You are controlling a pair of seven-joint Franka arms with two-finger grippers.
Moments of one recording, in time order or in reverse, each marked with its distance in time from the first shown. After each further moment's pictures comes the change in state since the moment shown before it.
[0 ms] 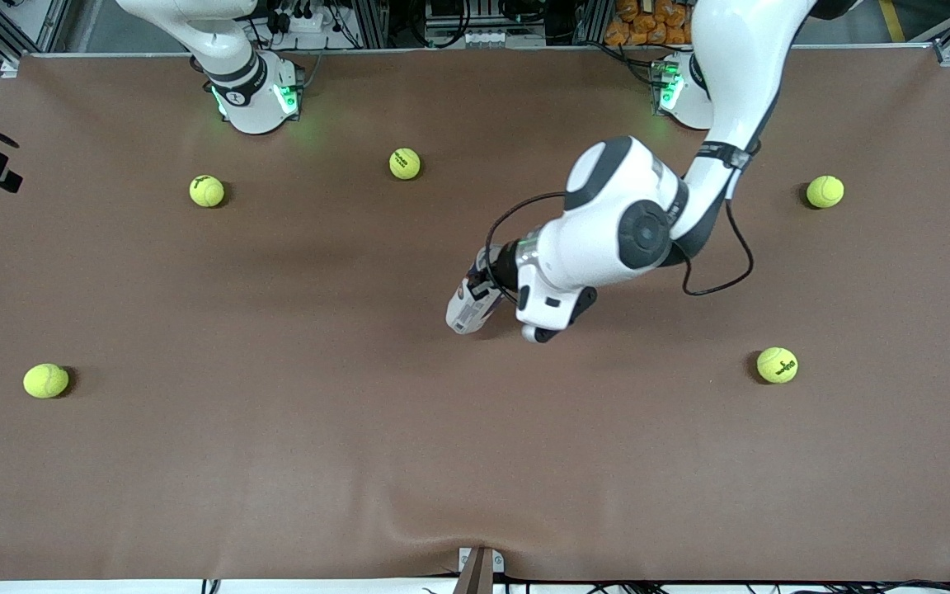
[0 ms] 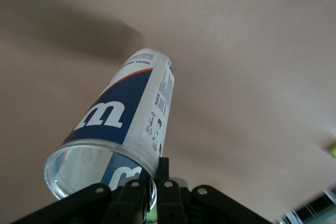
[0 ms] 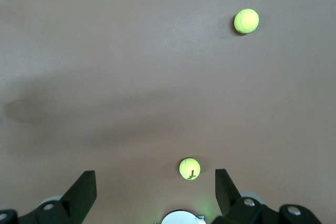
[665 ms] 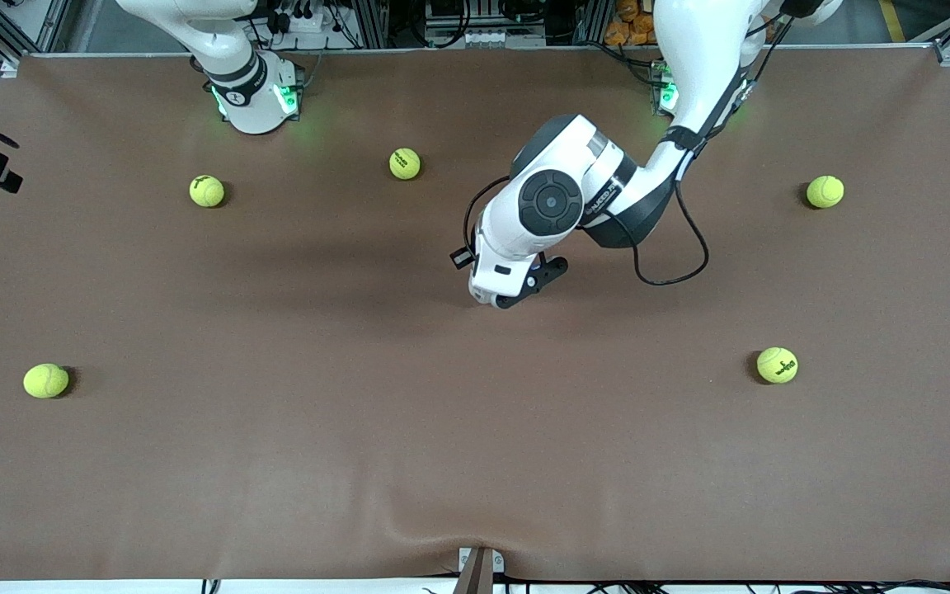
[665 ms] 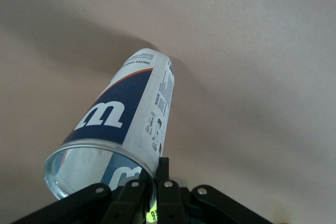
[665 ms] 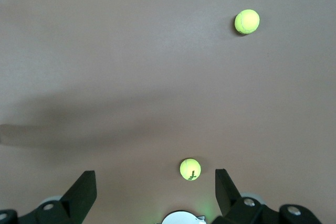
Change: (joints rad) left arm -0.103 0.025 0.036 0.013 0.128 -0.135 -0.064; right arm 0.000 0.000 0.000 0.000 0.002 0.003 0.000
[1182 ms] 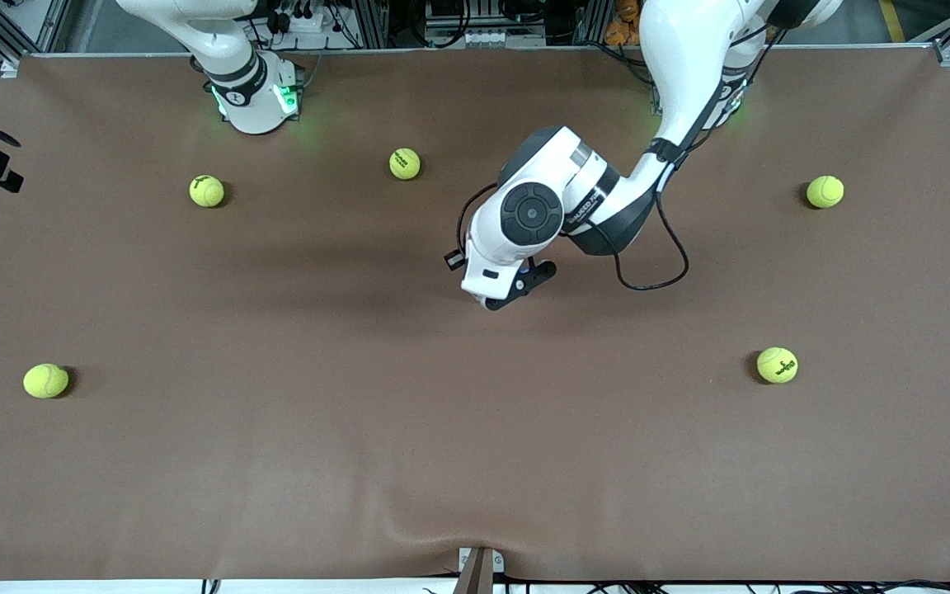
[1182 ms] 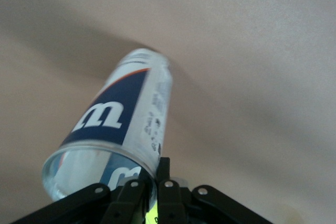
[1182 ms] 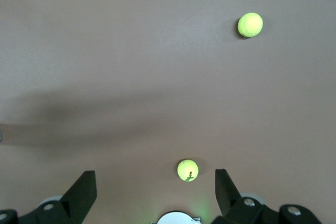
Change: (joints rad) left arm -0.021 0.042 0.000 0.017 0.008 0.000 0.000; right arm 0.000 0.001 0.000 0.000 0.001 0.000 -0.042
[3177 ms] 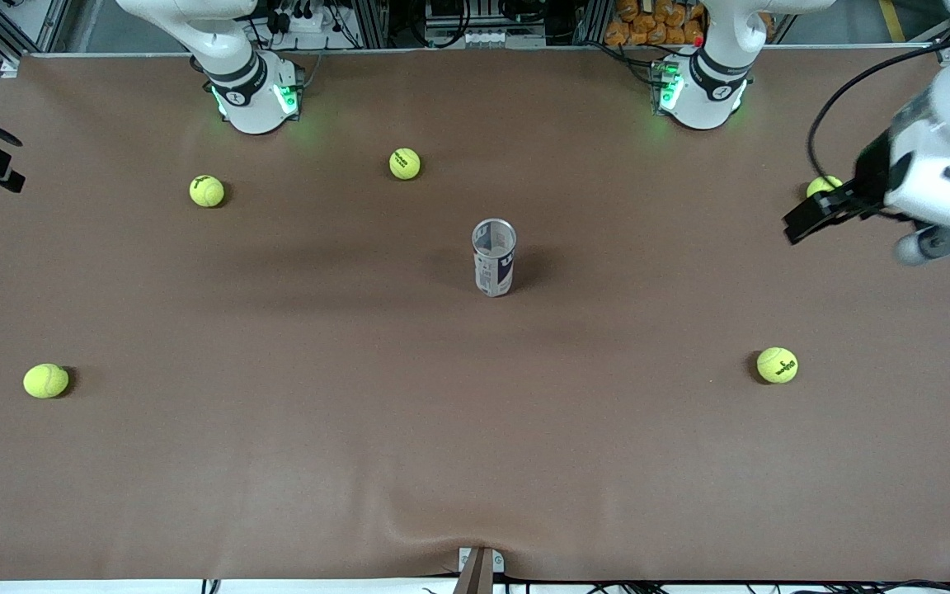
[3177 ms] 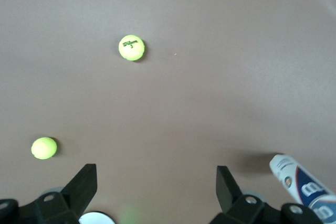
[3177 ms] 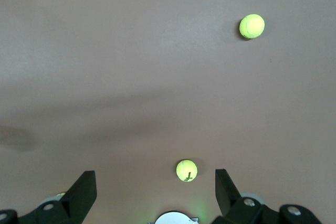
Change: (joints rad) left arm 0.494 -0.562 0.120 -0.063 0.270 -0.438 0.736; right arm 0.001 0.002 0.001 0.000 0.000 0.000 -0.013
